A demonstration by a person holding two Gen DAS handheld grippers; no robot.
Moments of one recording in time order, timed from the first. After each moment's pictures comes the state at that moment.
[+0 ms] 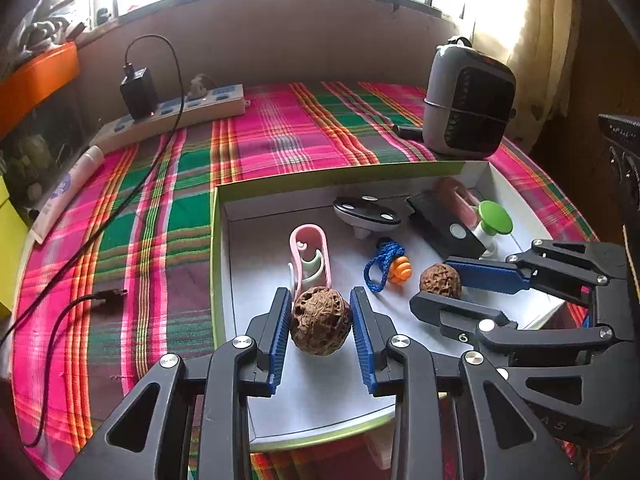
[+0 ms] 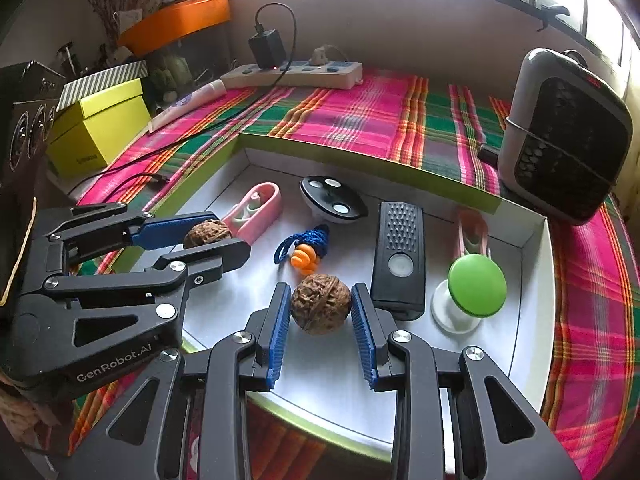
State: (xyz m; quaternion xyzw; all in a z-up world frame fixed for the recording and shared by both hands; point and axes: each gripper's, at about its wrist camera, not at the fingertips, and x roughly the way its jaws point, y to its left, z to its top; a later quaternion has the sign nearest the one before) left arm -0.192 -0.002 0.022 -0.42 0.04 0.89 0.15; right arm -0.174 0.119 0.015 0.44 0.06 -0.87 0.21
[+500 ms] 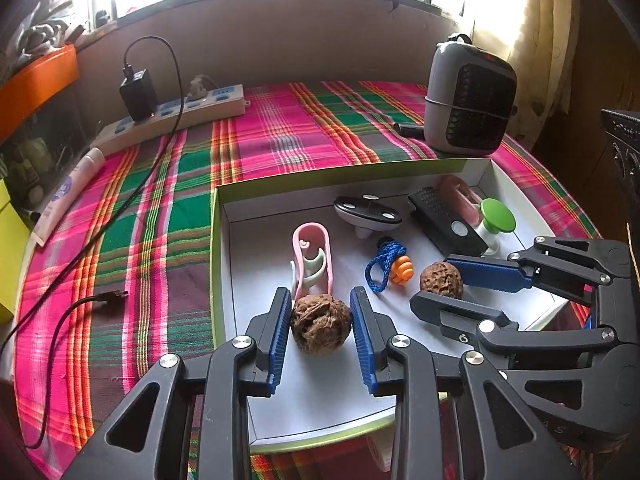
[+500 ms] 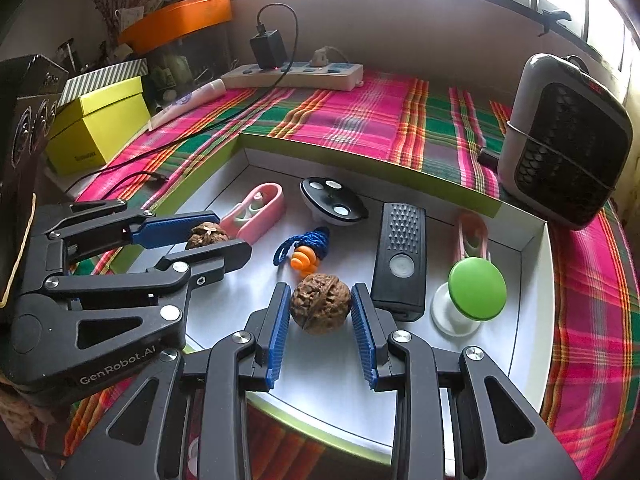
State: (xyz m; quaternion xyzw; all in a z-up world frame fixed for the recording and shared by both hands) left arm -0.192 0.000 0.023 -0.42 0.05 0.89 0.15; right arm -0.175 0.117 0.015 0.43 0.07 -0.87 0.21
